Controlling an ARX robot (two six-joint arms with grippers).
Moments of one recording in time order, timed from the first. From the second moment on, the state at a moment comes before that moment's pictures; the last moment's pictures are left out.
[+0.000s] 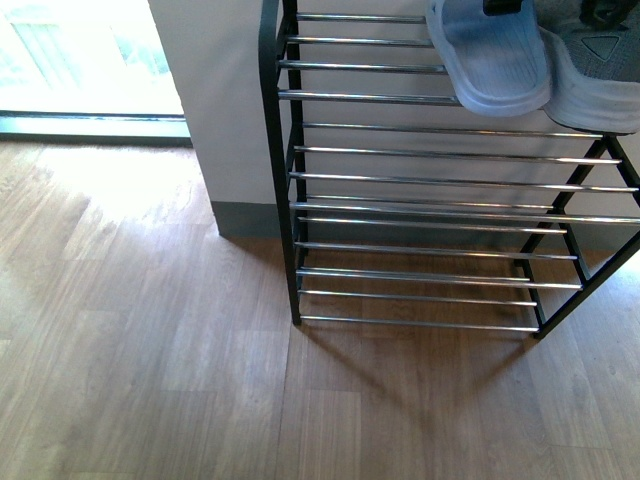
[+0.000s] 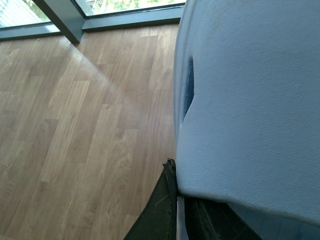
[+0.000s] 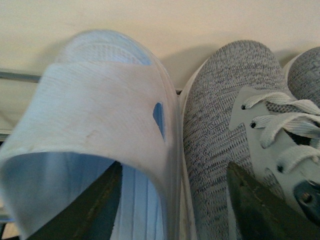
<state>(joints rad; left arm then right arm) 0.22 0.54 0.39 -0.39 -0.02 0.30 0.25 2.07 1.43 0.15 0.37 -0.01</state>
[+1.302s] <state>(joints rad) 0.22 0.54 0.39 -0.39 -0.02 0.30 -0.11 0.81 0.16 0.64 -0.11 0.02</state>
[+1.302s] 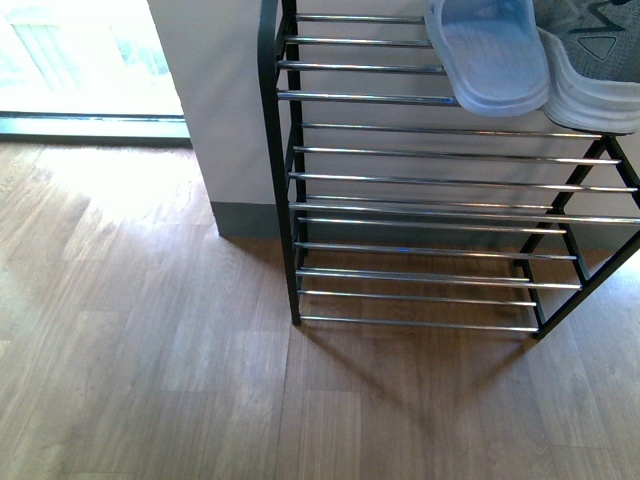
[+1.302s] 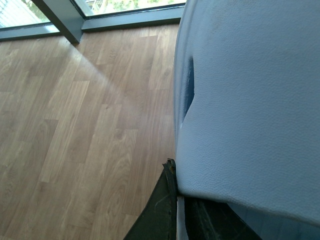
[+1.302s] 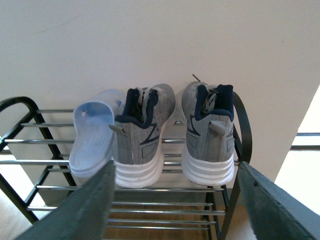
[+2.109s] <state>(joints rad) 0.22 0.54 0.39 -0.39 -0.02 0.30 0.00 0.41 0.02 0.41 0.00 0.00</state>
